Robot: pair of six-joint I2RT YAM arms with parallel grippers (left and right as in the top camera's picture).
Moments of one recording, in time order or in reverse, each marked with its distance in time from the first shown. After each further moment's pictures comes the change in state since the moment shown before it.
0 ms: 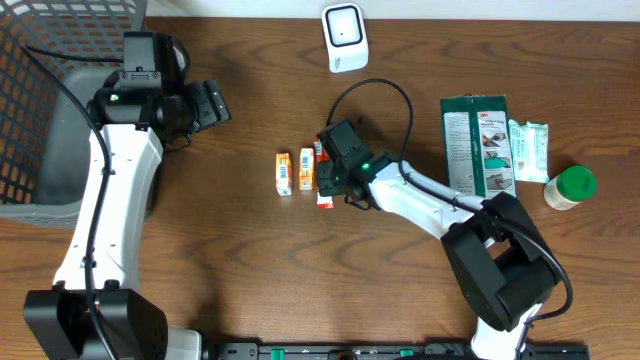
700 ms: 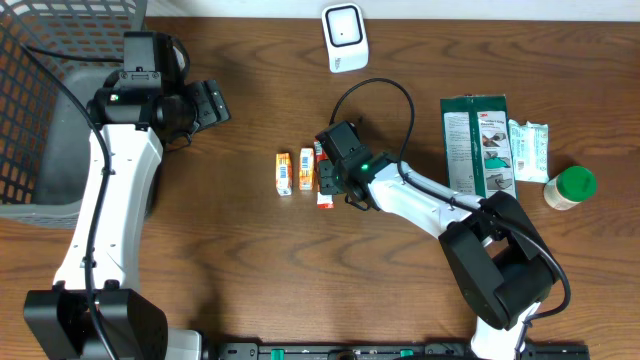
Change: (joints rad) left arm 0.000 0.000 0.000 0.000 0.000 0.000; right arm 0.001 0.008 -0.004 0.012 0.049 0.037
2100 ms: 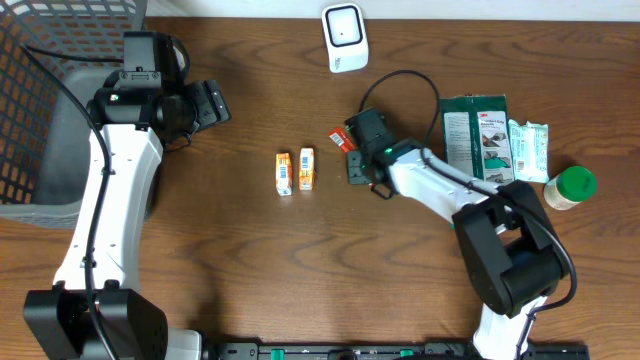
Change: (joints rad) left arm 0.000 0.000 0.000 0.000 0.000 0.000; right arm -0.144 0.018 0.002 -0.067 0.041 -0.111
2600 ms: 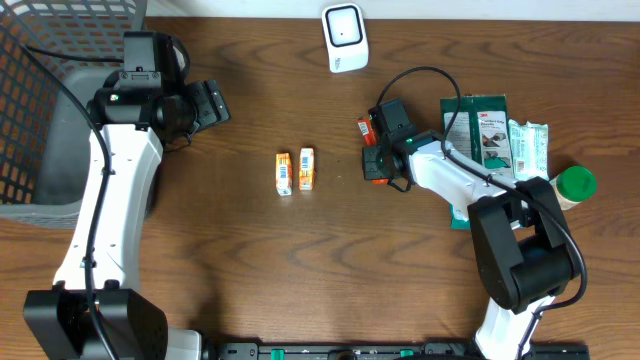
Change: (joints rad) left arm 0.000 0.000 0.000 0.000 0.000 0.000; right arm -0.089 -0.010 0.000 -0.034 -0.079 -0.072
